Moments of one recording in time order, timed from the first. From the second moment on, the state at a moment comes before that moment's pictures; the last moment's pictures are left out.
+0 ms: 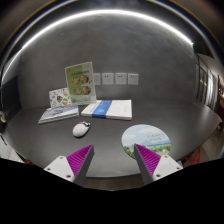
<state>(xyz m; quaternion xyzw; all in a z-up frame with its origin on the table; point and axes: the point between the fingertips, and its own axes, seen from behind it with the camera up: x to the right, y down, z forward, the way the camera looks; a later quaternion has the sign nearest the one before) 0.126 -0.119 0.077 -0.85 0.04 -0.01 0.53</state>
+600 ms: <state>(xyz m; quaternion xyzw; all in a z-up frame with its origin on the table) 0.014 -0.040 0.010 -0.86 -0.14 0.13 0.47</state>
